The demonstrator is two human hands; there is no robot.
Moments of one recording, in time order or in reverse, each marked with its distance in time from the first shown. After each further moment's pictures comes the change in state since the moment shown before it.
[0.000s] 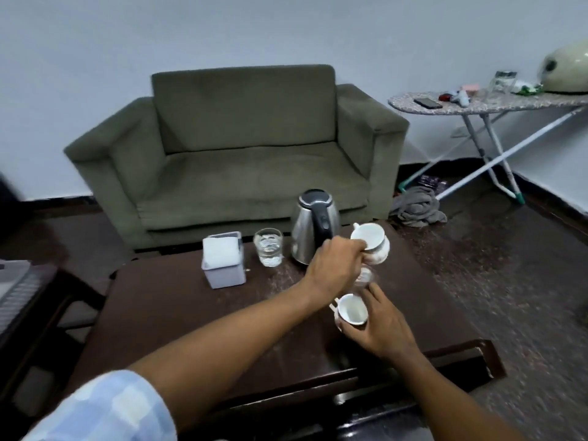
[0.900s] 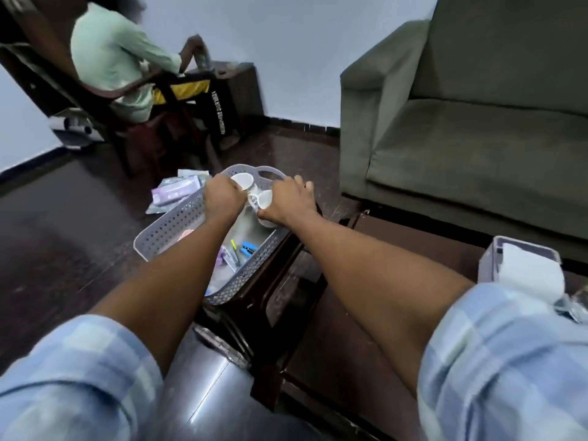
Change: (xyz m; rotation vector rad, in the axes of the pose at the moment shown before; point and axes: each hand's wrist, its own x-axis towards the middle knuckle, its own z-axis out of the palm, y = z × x) left_hand -0.327 -0.588 -0.261 0.126 0.584 -1.352; right_hand 0.155 -0.625 0.368 -0.001 -0.520 -0.601
